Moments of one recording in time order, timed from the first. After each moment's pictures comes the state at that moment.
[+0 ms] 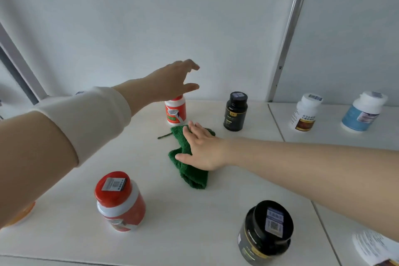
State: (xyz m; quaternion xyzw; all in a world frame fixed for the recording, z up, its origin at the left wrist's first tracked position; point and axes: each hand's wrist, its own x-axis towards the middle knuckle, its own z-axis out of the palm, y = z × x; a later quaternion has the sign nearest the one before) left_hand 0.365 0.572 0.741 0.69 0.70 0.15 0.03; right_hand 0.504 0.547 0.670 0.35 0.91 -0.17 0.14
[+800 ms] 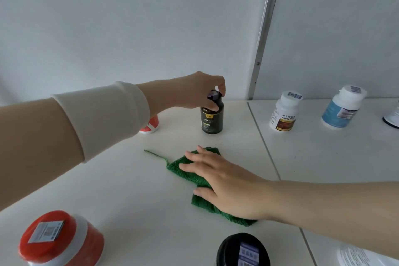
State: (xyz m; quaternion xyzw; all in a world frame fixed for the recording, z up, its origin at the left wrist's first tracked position) left_hand 0.443 0.627 0.734 0.78 0.61 0.08 0.12; right_hand 0.593 0.545 0.655 0.27 0.93 -0.24 0.02
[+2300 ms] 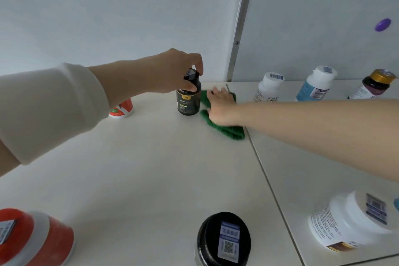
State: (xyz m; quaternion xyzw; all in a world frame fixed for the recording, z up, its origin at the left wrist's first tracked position) left_hand 0.444 0.622 0.729 0.78 0.62 0.09 0.08; right_hand 0.584 0.654 0.657 0.57 0.81 -0.15 0.08
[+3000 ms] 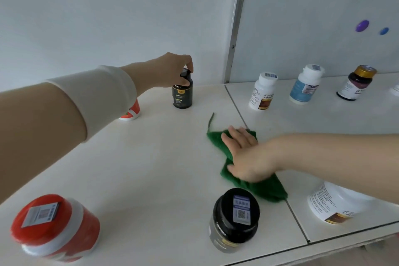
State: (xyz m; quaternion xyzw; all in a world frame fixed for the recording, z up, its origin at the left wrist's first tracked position) left_hand 0.428 0.637 0.725 0.75 0.64 0.10 0.10; right_hand 0.626 0.547 0.664 0.53 0.79 -0.18 0.24
